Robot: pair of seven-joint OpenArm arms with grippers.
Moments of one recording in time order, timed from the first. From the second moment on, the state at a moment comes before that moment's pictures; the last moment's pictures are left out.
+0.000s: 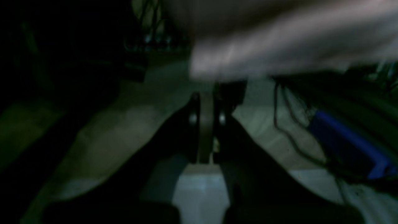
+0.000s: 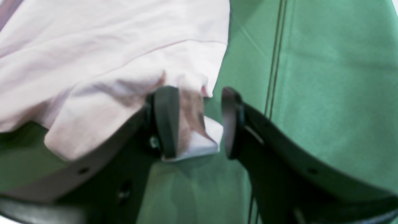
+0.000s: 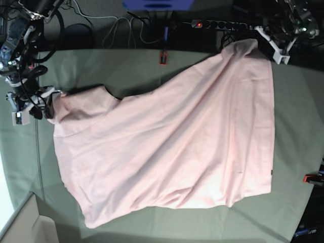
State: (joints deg) left arm 21.6 -8.2 -37.4 77.7 -12.4 -39.6 57.1; right arm -10.3 5.3 37.9 89.3 6.0 40.0 -30.1
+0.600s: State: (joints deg) left arm 25.6 -4.9 -41.7 102.2 -12.4 -39.8 57.5; right arm -2.0 6.8 39.7 88.3 6.0 40.0 -30.4
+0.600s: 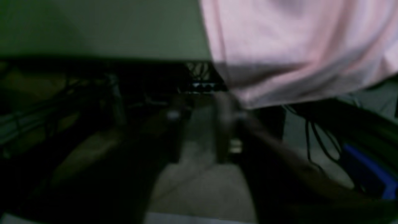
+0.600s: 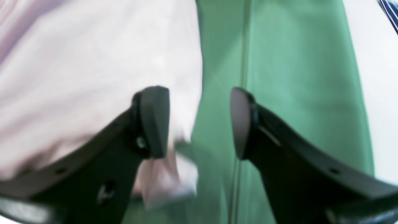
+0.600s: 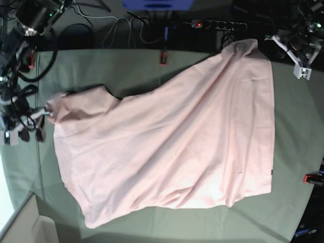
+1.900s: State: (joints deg) left arm -7.8 -5.1 -45.0 68.6 4.8 -39.8 48.3; right arm 23.6 16.1 24.8 51.0 6.1 39.5 -29.4
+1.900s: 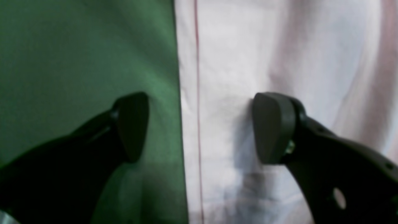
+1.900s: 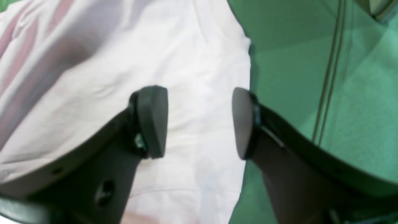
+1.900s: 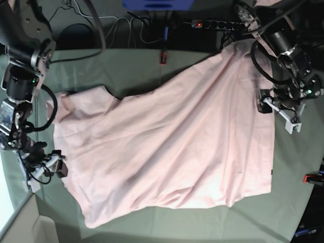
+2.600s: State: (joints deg) left arm -13.0 -6.0 -45.3 60.5 4.0 -38.5 46.5; right arm 22.1 16.1 24.8 51.0 6.0 39.5 -29.4
